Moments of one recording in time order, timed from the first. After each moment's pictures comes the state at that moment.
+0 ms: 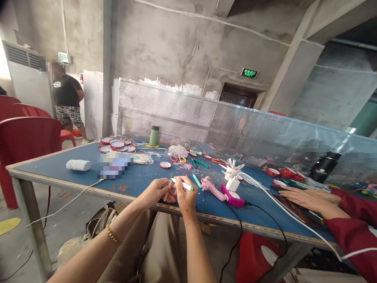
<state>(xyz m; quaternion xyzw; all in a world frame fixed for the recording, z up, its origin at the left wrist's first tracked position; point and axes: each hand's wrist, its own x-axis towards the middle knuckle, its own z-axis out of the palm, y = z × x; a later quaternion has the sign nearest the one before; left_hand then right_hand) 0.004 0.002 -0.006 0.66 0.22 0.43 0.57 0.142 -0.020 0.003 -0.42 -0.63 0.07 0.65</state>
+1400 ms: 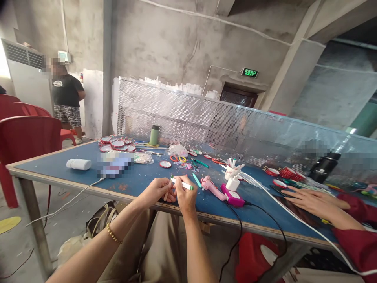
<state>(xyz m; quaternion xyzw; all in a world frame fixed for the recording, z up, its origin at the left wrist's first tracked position) 0.004 0.002 -0.005 0.65 0.23 0.43 0.58 0.140 -0.023 0.008 -0.43 -0.64 0.08 0.63</state>
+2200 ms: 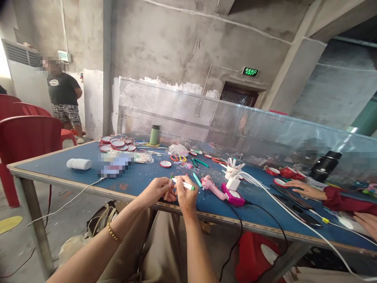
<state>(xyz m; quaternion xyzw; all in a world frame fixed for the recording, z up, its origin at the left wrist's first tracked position) 0.003 -0.001 -0.002 0.65 0.23 0.43 0.59 0.139 -0.024 0.006 -0.43 -0.62 0.07 0.65</state>
